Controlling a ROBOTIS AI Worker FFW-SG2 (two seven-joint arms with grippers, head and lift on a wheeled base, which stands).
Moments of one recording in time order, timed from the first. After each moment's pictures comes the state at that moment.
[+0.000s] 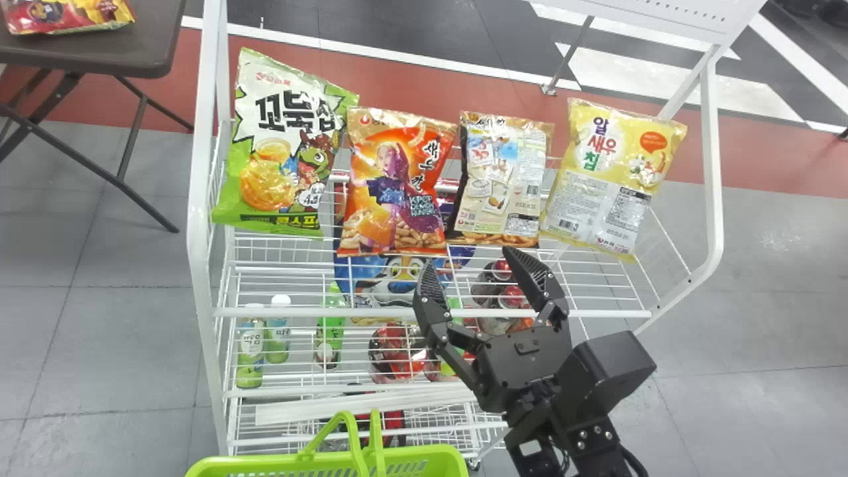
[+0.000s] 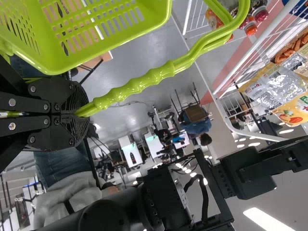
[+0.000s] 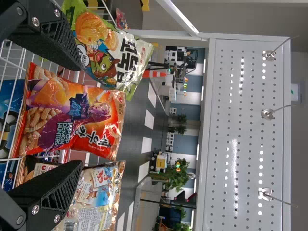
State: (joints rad) left arm 0.75 0.07 -0.22 -2.22 0.34 1.02 -0.89; right arm 0.74 -0.25 0.07 -2.27 -0.04 -0.03 -0.08
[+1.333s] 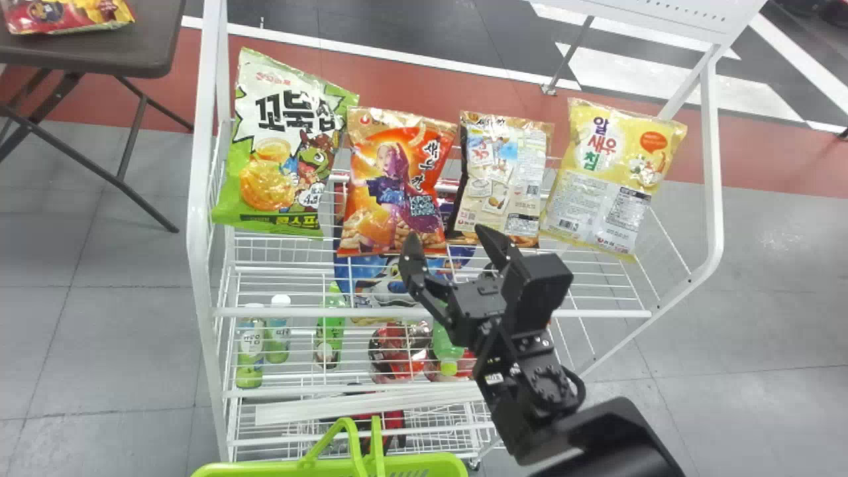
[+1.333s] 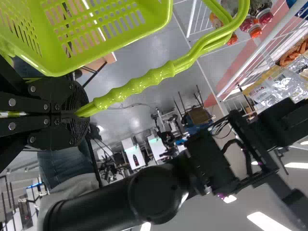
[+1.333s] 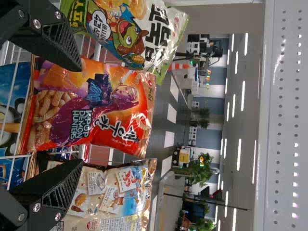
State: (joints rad) left arm 0.75 0.07 -0.23 -2.22 0.33 1.04 -0.89; right arm 0.40 -0.21 0.09 -1.99 -0.09 0.14 -0.07
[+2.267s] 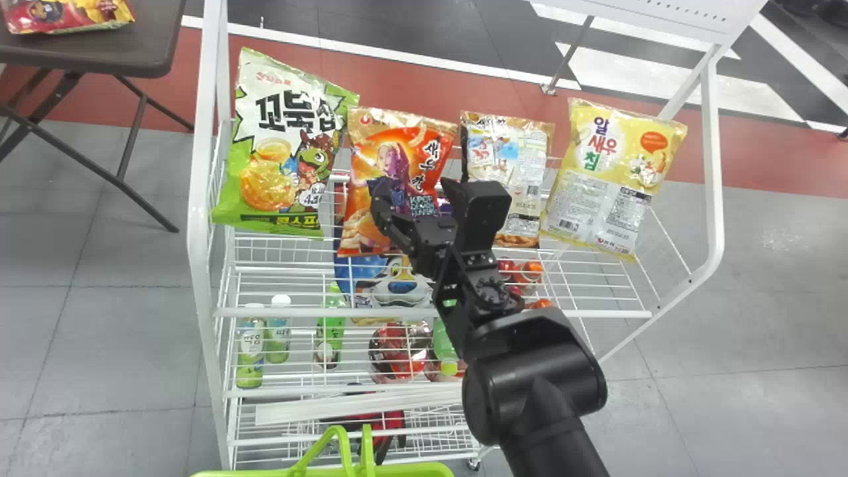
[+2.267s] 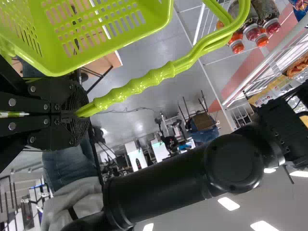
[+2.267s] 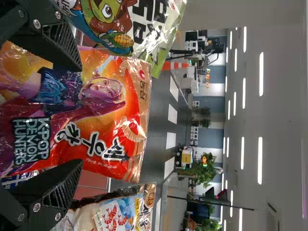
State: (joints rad) left arm 0.74 0.08 -0.21 -2.20 0.33 1.06 -0.89; right arm 0.05 -0.14 0.13 -1.62 -0.11 0.12 -0.03
